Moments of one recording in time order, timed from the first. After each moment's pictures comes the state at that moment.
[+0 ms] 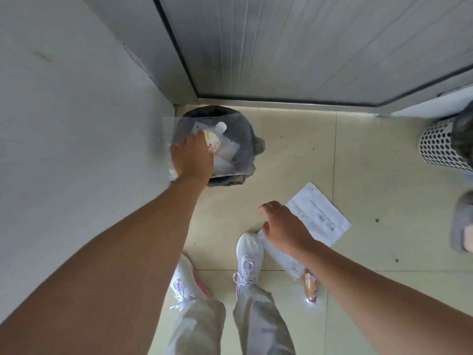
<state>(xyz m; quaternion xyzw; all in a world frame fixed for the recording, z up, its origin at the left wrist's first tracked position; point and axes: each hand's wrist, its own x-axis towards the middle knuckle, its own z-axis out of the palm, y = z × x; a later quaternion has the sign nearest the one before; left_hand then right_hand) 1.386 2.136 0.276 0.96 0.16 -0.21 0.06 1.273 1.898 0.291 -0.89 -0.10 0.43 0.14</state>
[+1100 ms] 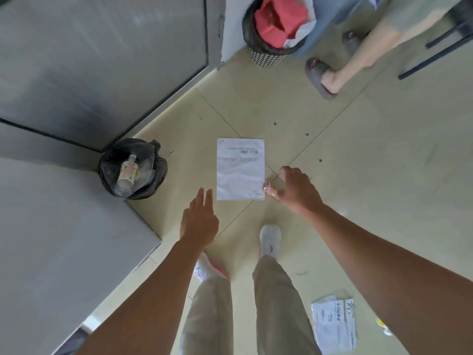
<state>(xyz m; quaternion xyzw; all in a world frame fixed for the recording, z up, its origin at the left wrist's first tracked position) 1.129 2.014 0.479 0.88 -0.31 -0.36 0.01 1.027 1.762 0.528 -0.87 0.38 0.26 0.21</state>
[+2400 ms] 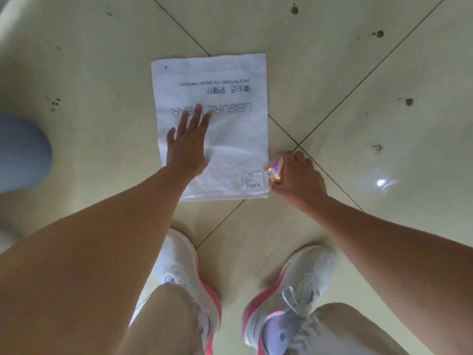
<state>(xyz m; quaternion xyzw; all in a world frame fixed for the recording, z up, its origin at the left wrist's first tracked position) 1.158 1.809 -0.041 0.88 -0.35 -0.31 -0.04 0.943 1.647 -0.019 -0.86 0.36 0.30 0.22</state>
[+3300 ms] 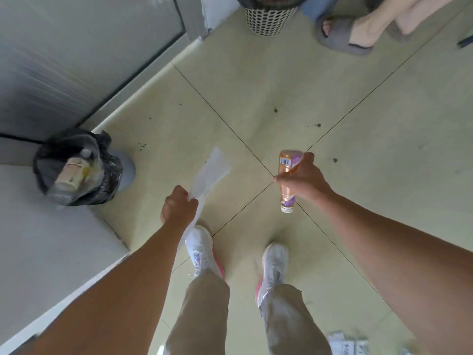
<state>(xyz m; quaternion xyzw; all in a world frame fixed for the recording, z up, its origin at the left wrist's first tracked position) 1.131 1.893 0.284 0.92 0.03 -0.37 0.12 1.004 1.599 0.336 -0.71 0.51 0.20 0.44</state>
